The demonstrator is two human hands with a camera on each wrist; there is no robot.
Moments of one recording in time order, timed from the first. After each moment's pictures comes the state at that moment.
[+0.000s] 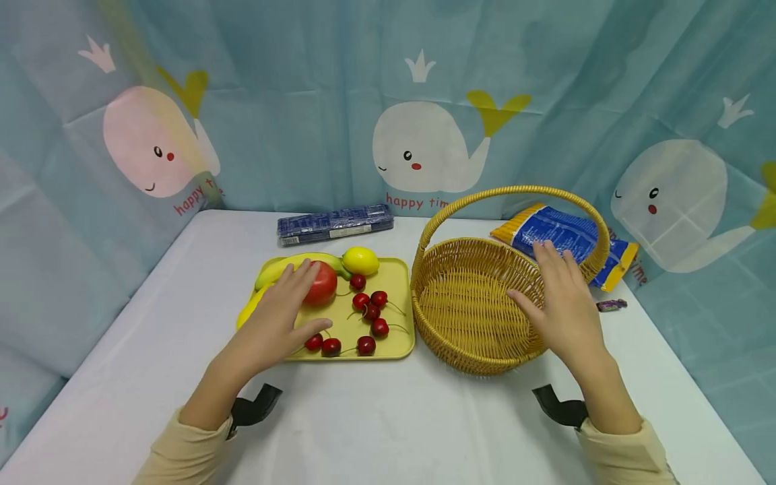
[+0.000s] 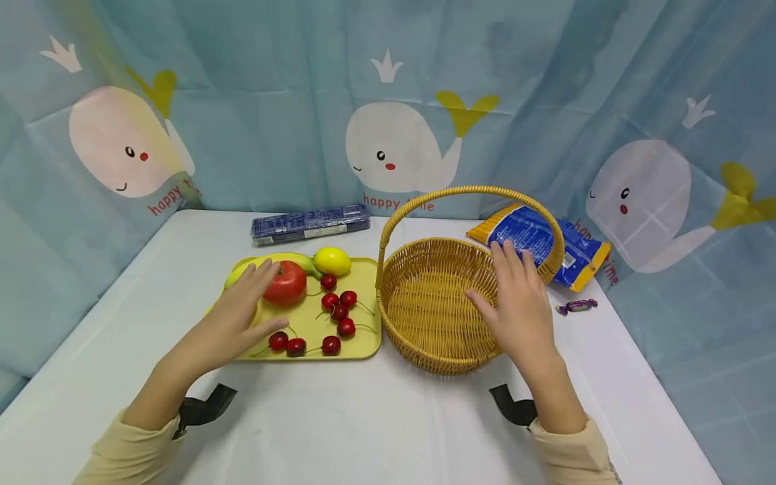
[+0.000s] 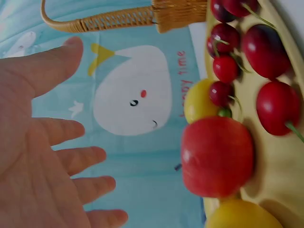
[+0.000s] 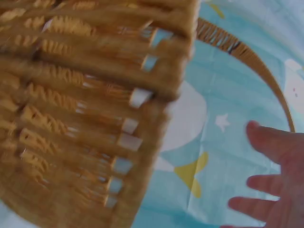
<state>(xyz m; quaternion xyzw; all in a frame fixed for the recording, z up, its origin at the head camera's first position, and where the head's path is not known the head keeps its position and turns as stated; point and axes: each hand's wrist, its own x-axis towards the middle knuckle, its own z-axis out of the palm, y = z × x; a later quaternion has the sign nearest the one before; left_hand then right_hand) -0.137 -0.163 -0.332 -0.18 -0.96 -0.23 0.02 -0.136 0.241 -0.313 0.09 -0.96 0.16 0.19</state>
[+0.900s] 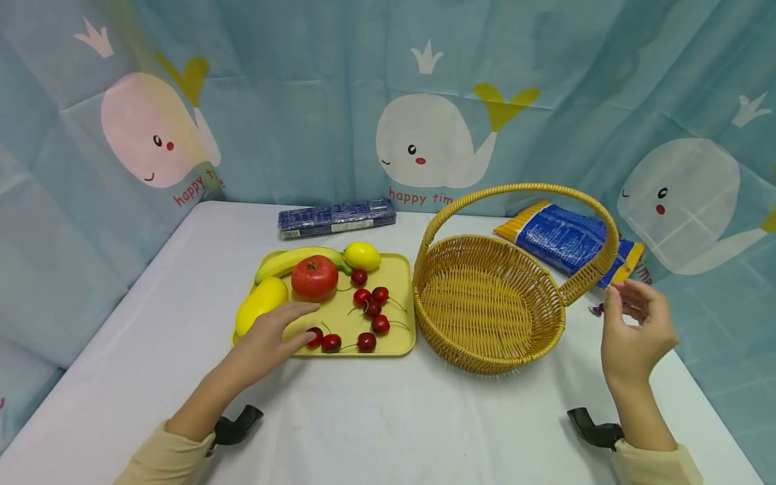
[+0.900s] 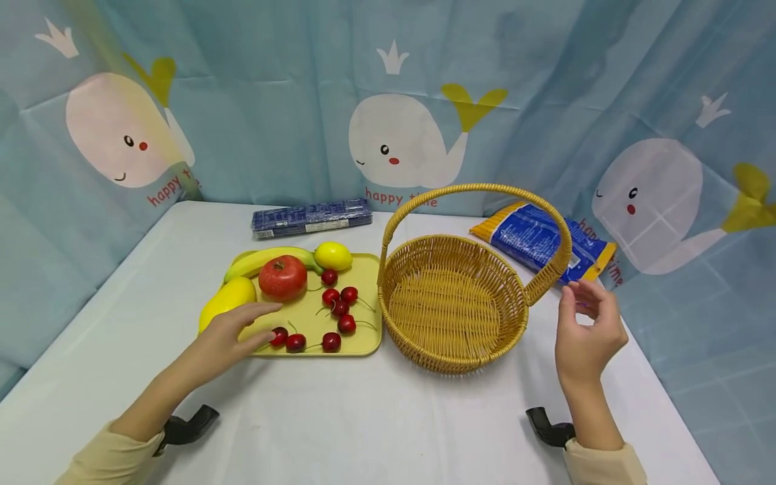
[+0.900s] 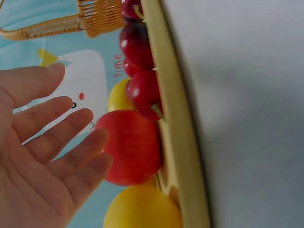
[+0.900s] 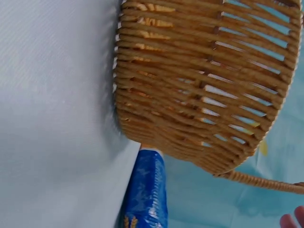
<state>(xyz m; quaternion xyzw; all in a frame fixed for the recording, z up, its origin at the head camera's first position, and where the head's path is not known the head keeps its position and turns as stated) -0.129 -0.183 -0.380 -0.19 -0.92 -0.35 0.01 -0.136 0.303 -0.358 -0.03 -0.77 0.37 0.52</state>
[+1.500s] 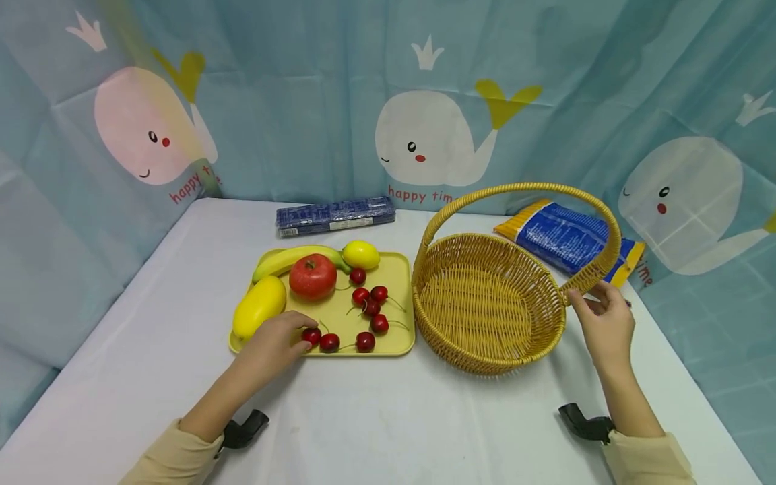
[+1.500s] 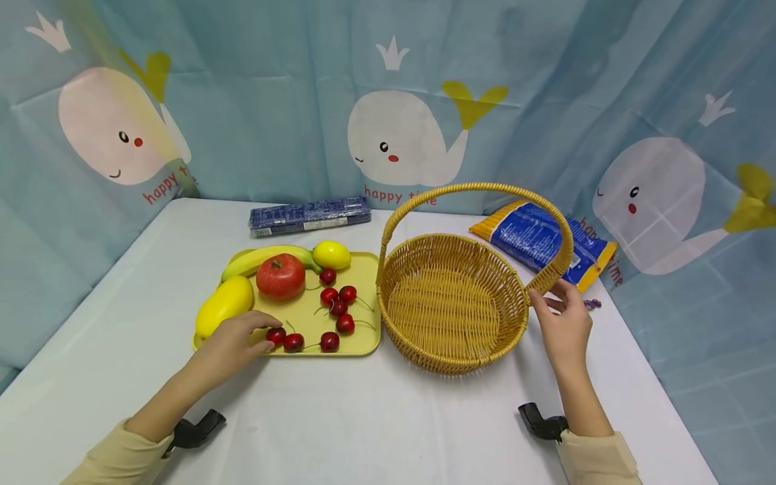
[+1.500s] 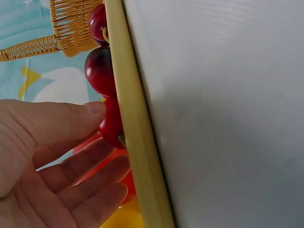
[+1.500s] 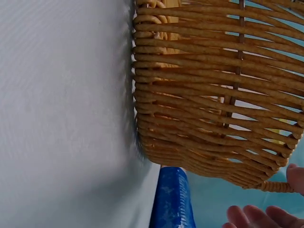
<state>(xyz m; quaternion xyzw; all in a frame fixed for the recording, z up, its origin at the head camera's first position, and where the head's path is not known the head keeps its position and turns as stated) -0.136 -0.171 -0.397 -0.14 -0.96 -0.26 0.00 -0.152 0.307 -0.370 -0.16 -0.87 0.42 0.21</state>
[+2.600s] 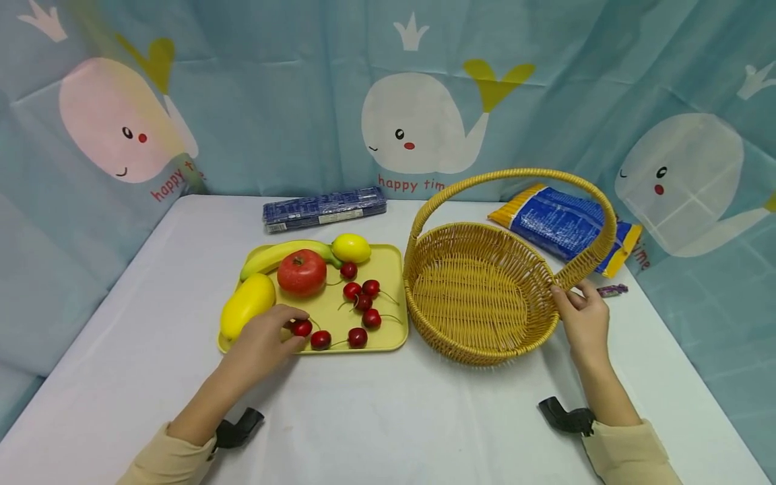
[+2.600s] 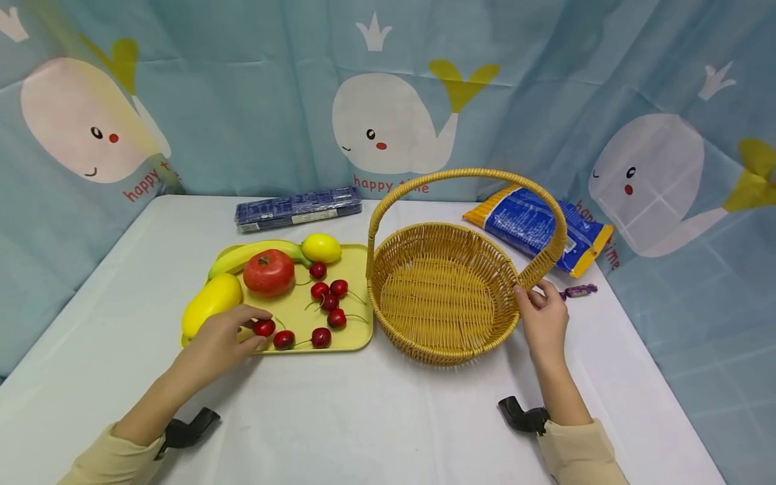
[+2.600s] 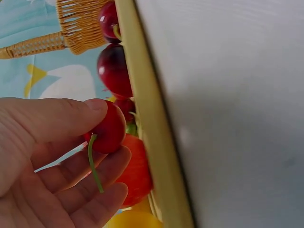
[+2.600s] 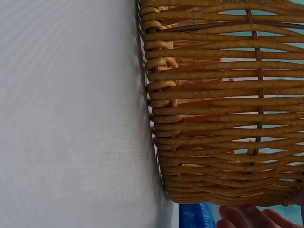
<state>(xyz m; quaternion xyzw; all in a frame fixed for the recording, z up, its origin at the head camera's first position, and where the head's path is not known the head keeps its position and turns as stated) -0.136 -0.168 -0.389 -0.12 -0.95 -0.27 -0.01 -0.157 0.299 -0.393 -0.17 -0.78 0.58 0.17</state>
